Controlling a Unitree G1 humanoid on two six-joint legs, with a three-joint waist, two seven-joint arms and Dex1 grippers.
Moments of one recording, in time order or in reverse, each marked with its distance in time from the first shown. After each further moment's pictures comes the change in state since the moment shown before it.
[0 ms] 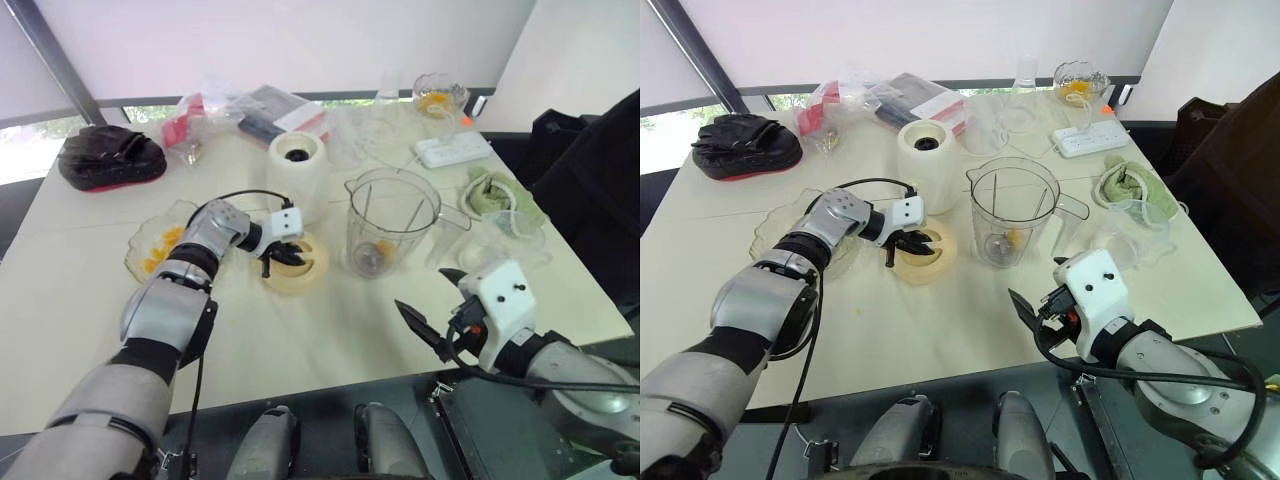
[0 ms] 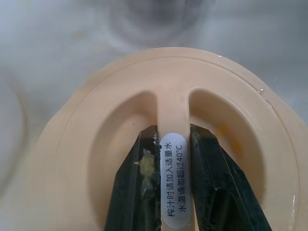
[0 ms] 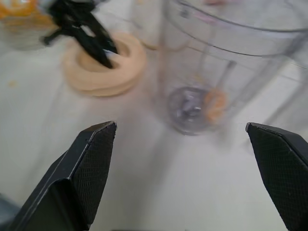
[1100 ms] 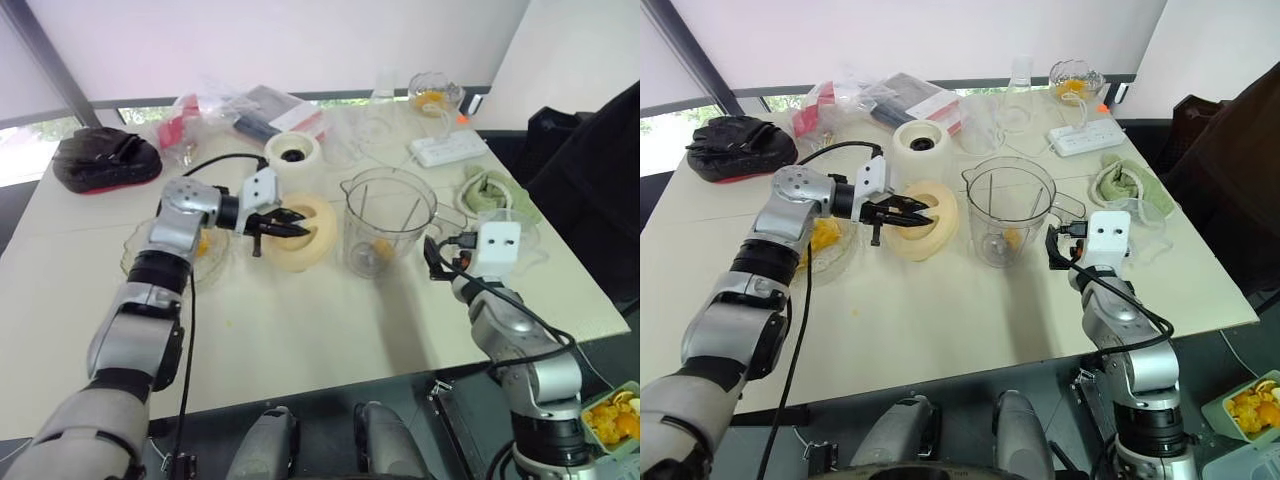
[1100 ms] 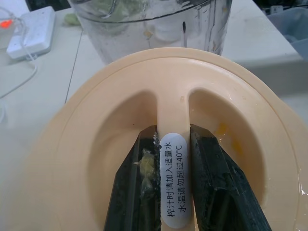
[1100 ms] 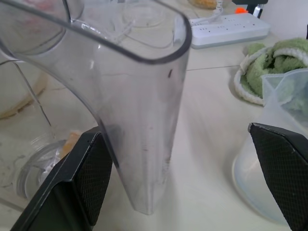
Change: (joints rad) left arm 0.222 0.143 0.046 -0.635 -0.253 0.228 -0.083; right arm -0.354 0.575 0.034 0.566 -0.543 -0.098 0.041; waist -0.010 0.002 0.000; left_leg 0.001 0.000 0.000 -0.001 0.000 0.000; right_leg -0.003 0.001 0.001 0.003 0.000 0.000
